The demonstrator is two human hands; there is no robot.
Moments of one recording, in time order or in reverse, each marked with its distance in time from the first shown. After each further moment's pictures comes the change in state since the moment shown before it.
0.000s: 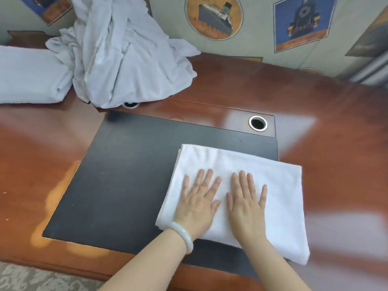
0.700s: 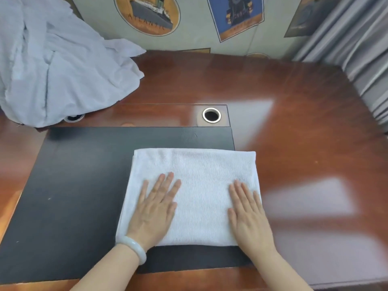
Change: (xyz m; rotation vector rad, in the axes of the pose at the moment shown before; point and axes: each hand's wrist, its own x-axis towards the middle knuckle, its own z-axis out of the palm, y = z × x) left_hand -0.001 -0.009 0.014 0.150 0.049 0.165; right_hand -0.055 0.110 -0.018 -0.070 -0.070 -0.001
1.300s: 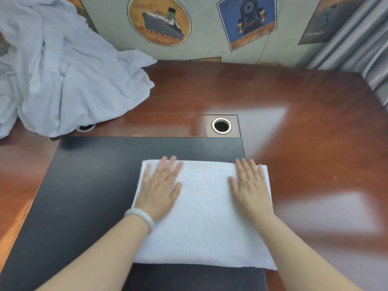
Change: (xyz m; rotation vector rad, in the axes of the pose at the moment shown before) left_hand 0.077 -0.039 -0.006 0.016 -0.062 -0.092; right_hand 0.121 0.006 -0.002 -0.012 -0.001 0.097
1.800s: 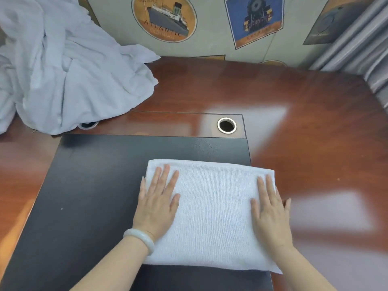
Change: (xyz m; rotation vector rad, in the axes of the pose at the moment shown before) left_hand -0.041 -0.002 0.001 -0.106 0.057 -0.102; right_hand -0.066 0.013 -0.002 0.148 -0.046 0.207
